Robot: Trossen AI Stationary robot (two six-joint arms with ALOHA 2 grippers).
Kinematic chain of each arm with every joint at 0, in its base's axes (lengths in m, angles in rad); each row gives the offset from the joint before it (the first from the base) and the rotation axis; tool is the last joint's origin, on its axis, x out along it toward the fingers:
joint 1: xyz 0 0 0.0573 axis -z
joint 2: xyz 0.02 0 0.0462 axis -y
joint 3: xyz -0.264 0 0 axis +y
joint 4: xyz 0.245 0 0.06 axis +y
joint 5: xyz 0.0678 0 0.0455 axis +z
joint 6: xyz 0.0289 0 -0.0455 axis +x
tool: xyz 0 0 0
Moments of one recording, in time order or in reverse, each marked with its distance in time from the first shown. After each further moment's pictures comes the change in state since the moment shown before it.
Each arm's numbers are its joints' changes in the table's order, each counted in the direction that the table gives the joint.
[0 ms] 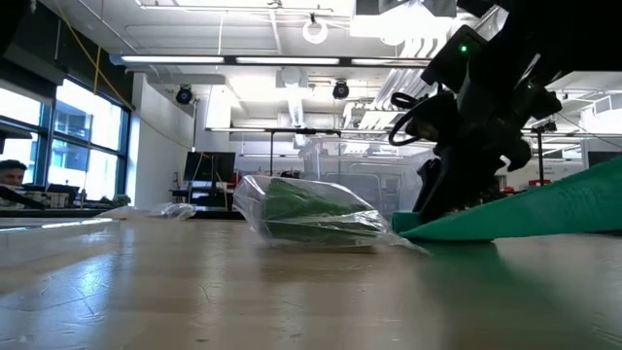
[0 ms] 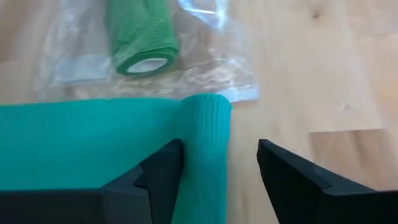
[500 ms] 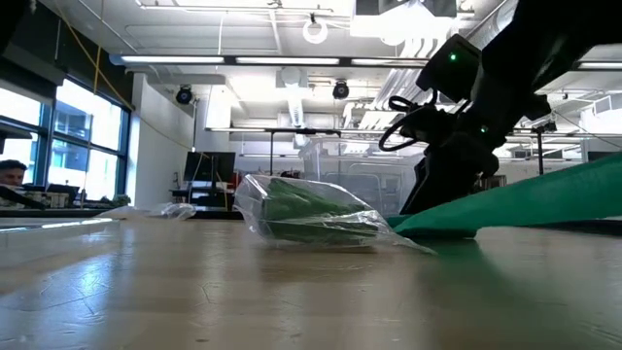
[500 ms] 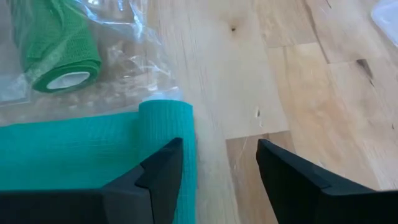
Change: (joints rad) left arm 0.006 -0.001 0.000 -0.019 -0.077 0.006; right arm 0.081 0.002 -0.003 0.005 -0.108 -0.049
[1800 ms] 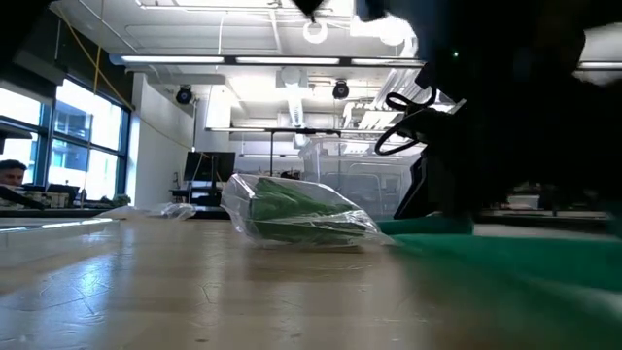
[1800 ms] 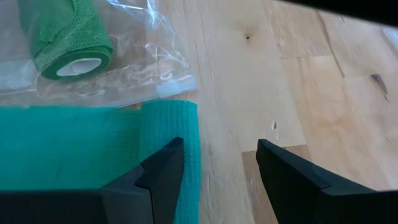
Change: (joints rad) left arm -0.065 -0.040 -0.001 0.070 -0.391 -0.232; right arm -0.070 -0.073 0.000 -0.051 -0.062 -0.002
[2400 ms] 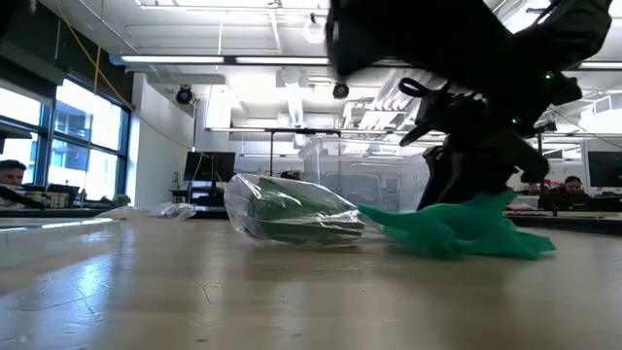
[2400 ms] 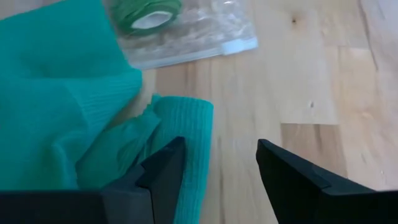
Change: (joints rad) left arm 0.063 0.152 0.001 0.352 0.349 0.082; right arm -0.111 0.103 0.002 0.157 -0.036 -0.038
